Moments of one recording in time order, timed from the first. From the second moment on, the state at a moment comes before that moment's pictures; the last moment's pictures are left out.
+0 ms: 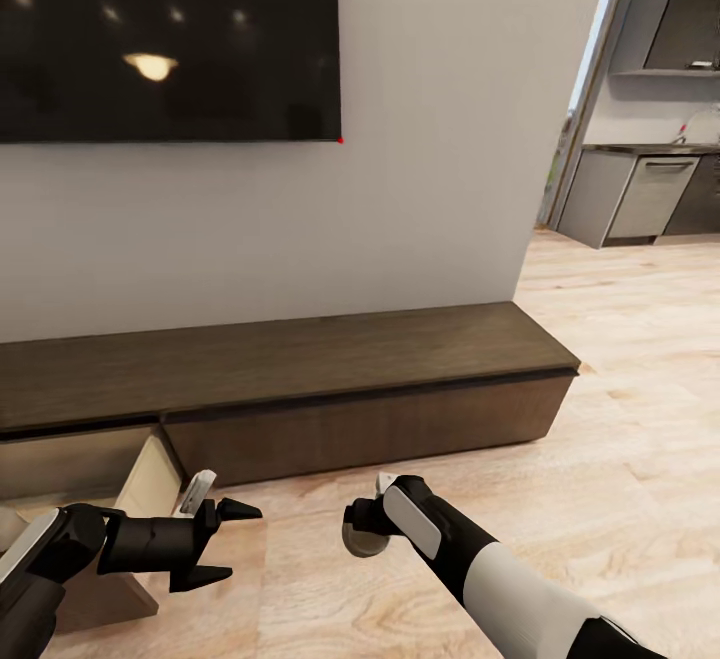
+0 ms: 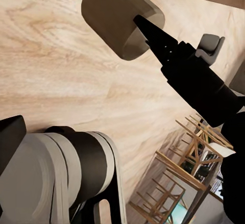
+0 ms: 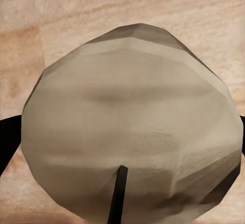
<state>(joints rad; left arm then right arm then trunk) -0.25 0.40 -0.08 -1.49 2.35 1.00 0.99 -0.74 0.15 0.71 -0.58 -1.03 0.58 -0.41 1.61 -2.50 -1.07</state>
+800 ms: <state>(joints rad) -0.25 0.40 -0.08 -1.49 2.35 1.00 0.99 -0.74 0.15 0.72 -0.58 -1.03 0.59 -0.41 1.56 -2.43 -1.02</state>
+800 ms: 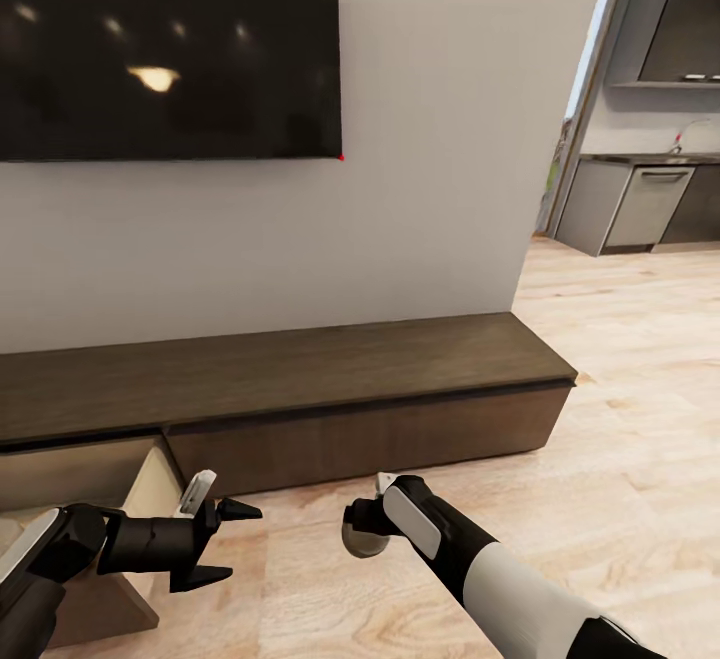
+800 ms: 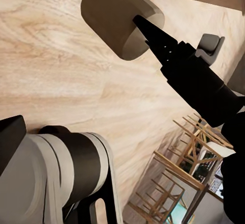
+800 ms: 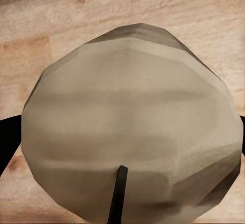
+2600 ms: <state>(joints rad) -0.25 0.43 -0.03 -1.50 2.35 1.00 0.99 -0.74 0.15 0.72 -0.58 -1.03 0.58 -0.41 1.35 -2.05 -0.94</state>
